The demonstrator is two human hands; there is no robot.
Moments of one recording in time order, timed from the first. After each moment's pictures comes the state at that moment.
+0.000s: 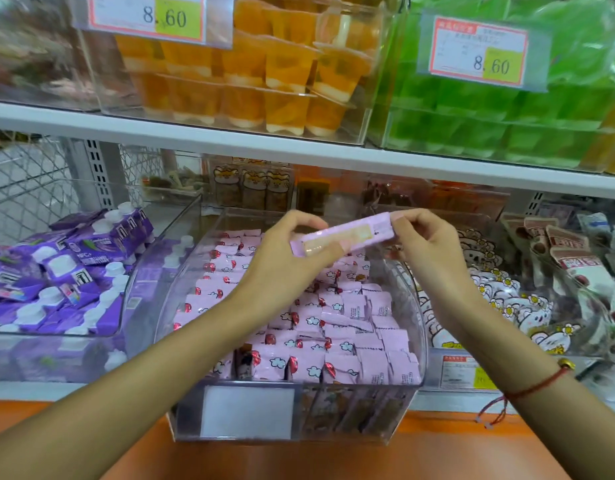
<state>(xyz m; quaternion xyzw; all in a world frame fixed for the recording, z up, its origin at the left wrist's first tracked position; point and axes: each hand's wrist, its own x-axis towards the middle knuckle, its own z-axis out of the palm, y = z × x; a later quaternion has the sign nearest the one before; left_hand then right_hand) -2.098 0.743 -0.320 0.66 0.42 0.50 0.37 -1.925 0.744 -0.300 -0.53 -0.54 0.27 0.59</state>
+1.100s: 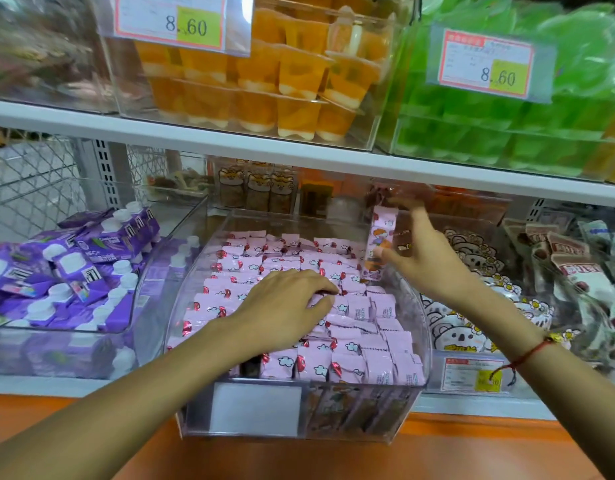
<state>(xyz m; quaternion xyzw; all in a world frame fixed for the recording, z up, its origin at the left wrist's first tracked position) -2.108 0.750 -0.353 0.85 0.46 0.21 0.11 -1.902 0.763 -0.300 -0.57 -0.74 0.07 0.35</state>
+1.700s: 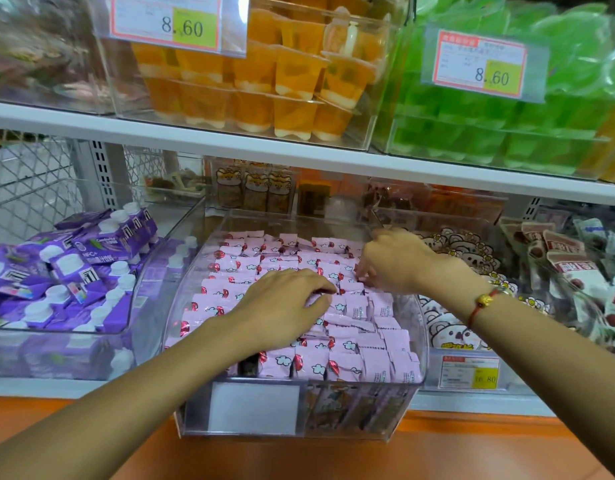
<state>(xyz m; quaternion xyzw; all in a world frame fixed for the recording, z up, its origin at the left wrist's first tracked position) -2.109 0.752 -0.354 0.86 0.46 0.21 0.12 -1.920 0.788 -0.297 -0.53 -0.82 -0.19 -0.10</state>
